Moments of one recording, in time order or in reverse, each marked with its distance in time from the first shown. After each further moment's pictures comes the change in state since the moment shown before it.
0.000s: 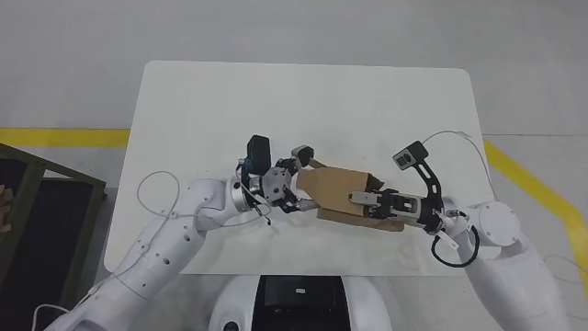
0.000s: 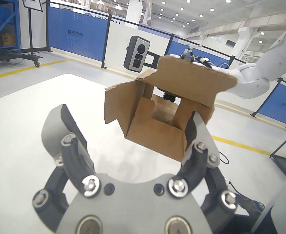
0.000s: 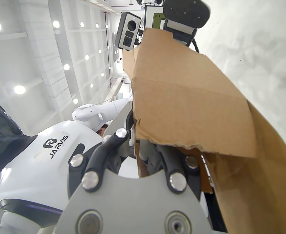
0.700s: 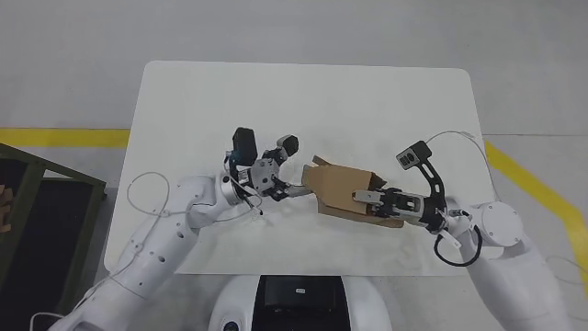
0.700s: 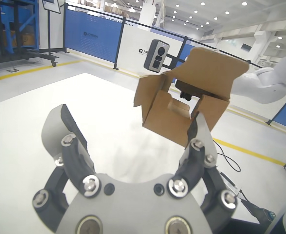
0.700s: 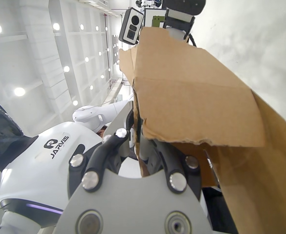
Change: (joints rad) left arm 0.033 -0.002 -0.099 0.042 0.024 0.034 0.013; right arm -0.005 0.002 0.015 0.009 0.003 -0.001 0.004
